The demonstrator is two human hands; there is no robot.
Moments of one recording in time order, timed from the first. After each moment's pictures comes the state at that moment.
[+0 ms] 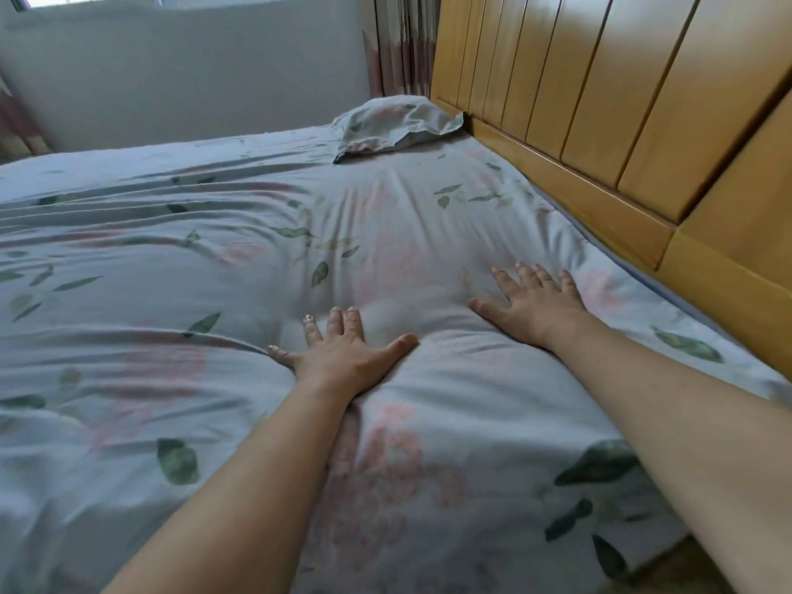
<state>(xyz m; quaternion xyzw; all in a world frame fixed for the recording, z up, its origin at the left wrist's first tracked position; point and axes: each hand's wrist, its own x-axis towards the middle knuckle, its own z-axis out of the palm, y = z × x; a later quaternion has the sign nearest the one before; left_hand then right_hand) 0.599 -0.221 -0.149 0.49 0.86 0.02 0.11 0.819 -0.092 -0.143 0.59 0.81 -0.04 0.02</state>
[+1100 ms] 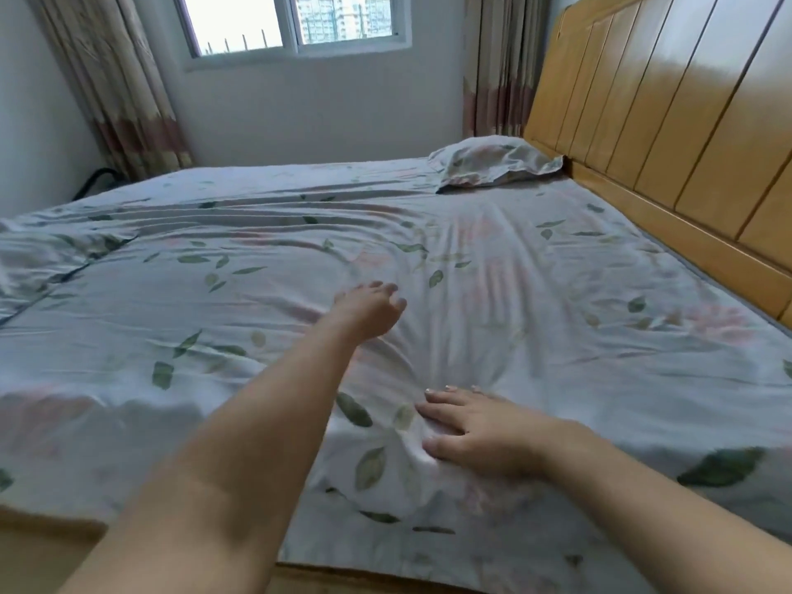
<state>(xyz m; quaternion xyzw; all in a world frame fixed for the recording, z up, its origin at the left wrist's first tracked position) 0.478 -0.280 -0.077 0.55 0.83 0.04 0.07 0.699 -0.308 -0.109 0.25 0.94 -0.20 0.12</state>
